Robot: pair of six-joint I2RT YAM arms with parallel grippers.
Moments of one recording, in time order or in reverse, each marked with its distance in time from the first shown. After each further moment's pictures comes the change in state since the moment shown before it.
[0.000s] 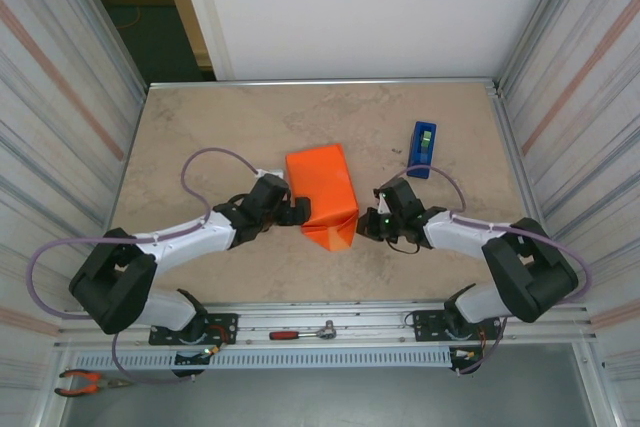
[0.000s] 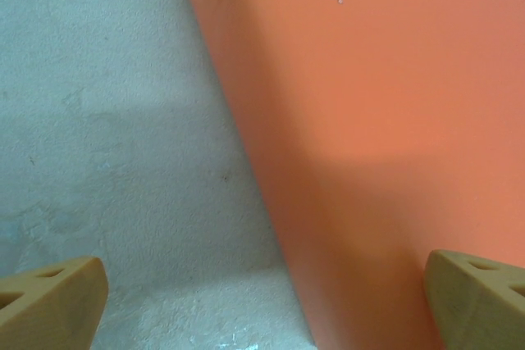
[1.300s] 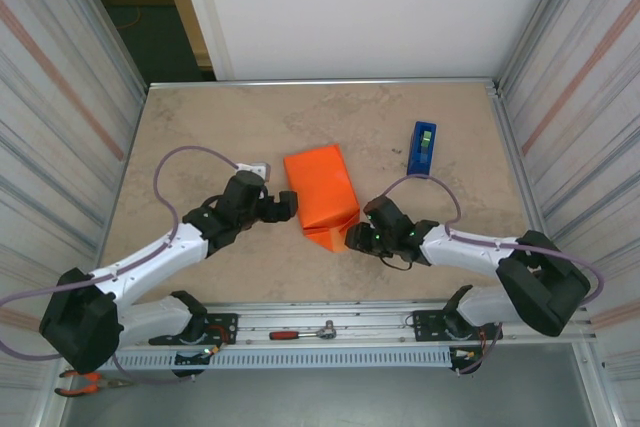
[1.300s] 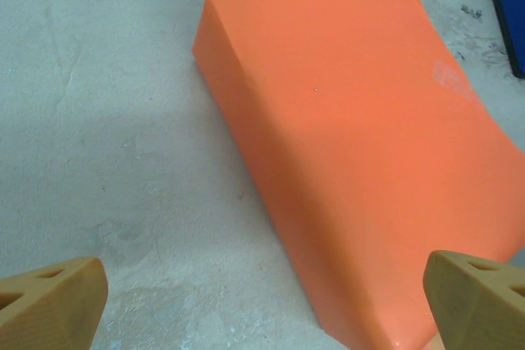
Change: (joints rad) left arm 0.069 -0.248 -0.025 -0.091 0.051 0.088; right arm 0.220 -0.098 -0.041 -0.079 0.258 0.159
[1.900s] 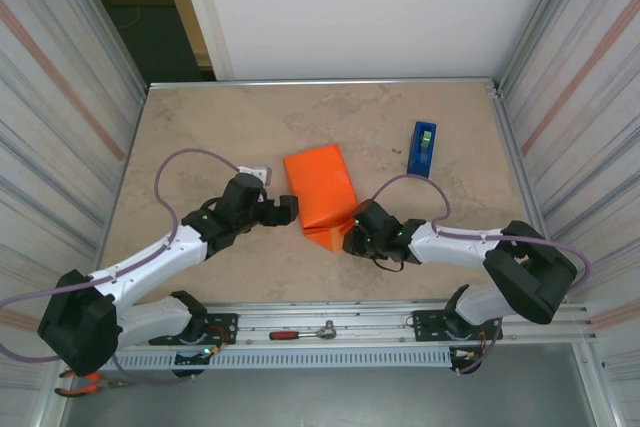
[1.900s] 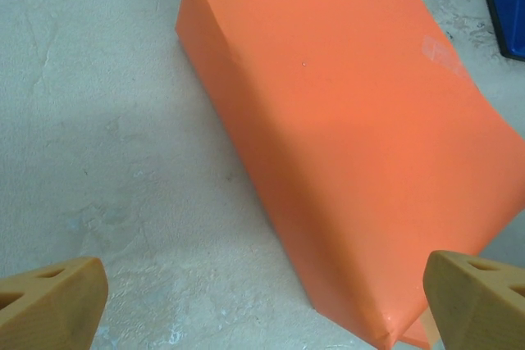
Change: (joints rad) left arm 0.000 -0.012 -0.023 0.001 0.043 0.002; right arm 0.076 0.079 0.057 -0.040 0.072 0.017
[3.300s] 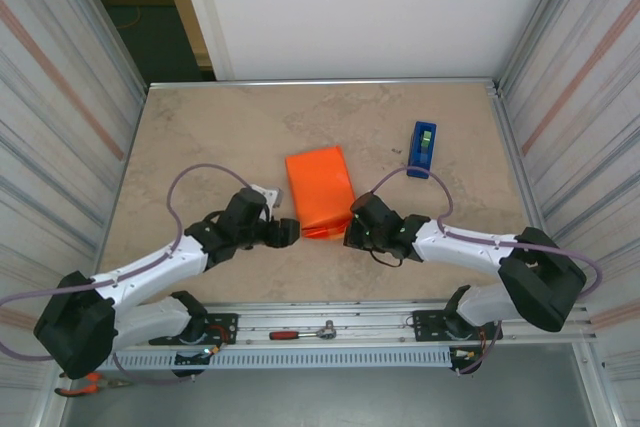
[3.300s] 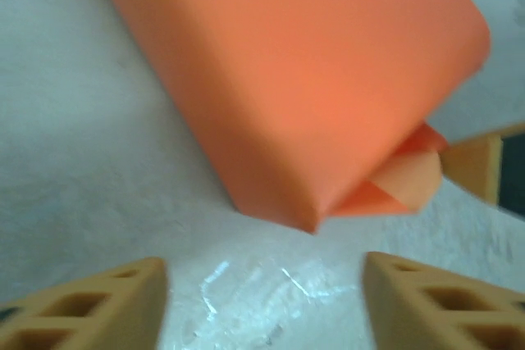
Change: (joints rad) left arm -0.080 -0.037 -0.120 0.029 0.217 -0.003; right arm 0.006 -0.064 0.063 -0.054 0.041 0.023
